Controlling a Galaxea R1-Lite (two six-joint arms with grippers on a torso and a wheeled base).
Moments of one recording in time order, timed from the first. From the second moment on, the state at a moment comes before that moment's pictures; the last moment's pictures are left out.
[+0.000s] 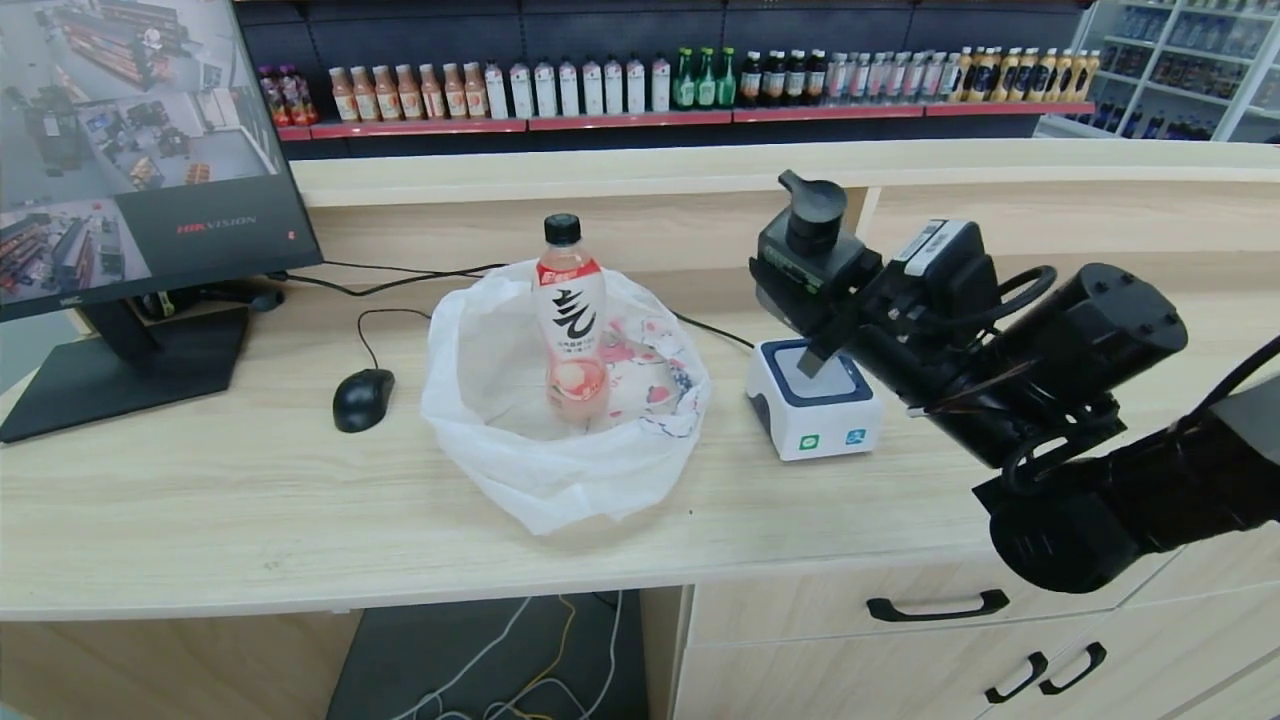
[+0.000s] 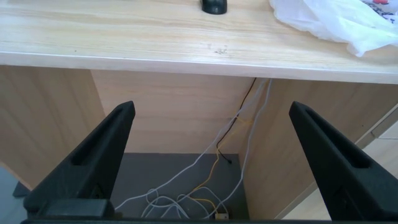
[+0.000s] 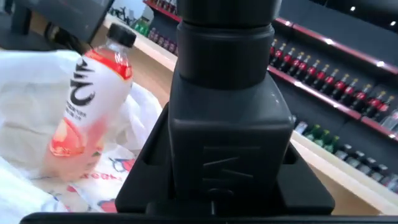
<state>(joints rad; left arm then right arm) 0.00 0.00 0.00 0.00 0.01 -0.01 0.43 1.97 -0.91 -1.57 0.36 -0.51</state>
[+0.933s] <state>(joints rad) 0.00 0.00 0.00 0.00 0.01 -0.01 0.35 2.06 -0.90 -1.57 0.51 -0.80</state>
